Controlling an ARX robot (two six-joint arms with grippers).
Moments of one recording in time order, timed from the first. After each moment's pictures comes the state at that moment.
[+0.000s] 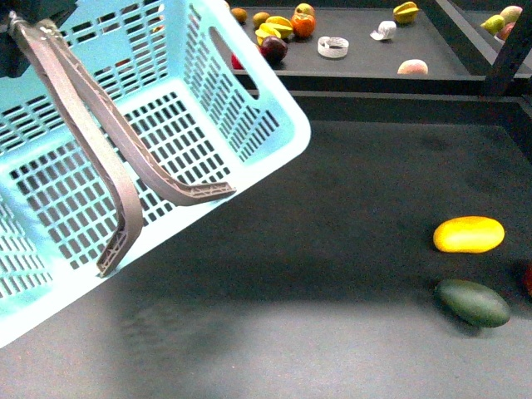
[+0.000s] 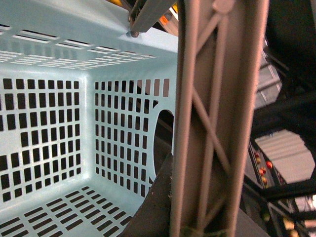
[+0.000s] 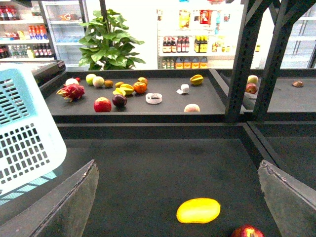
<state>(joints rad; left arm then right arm) -0.09 1.69 0.65 0.92 0.15 -0.84 0.00 0.00 0.01 0.00 0.00 0.00</state>
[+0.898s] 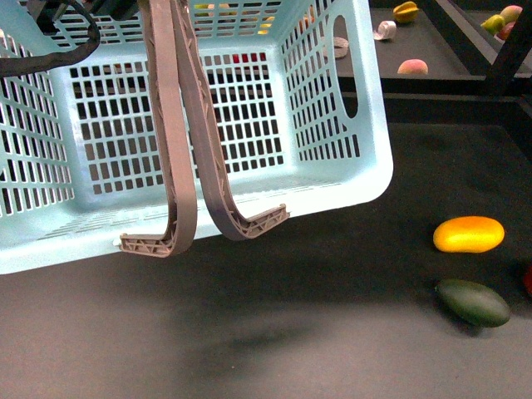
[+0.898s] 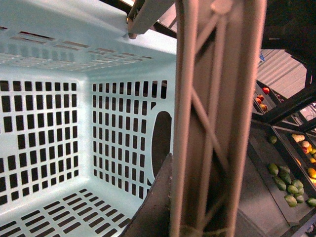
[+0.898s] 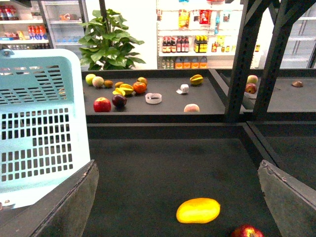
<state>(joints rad) -0.32 1.61 0.75 0.77 0.17 -0.55 0.00 0.00 0.01 0.00 0.00 0.00</state>
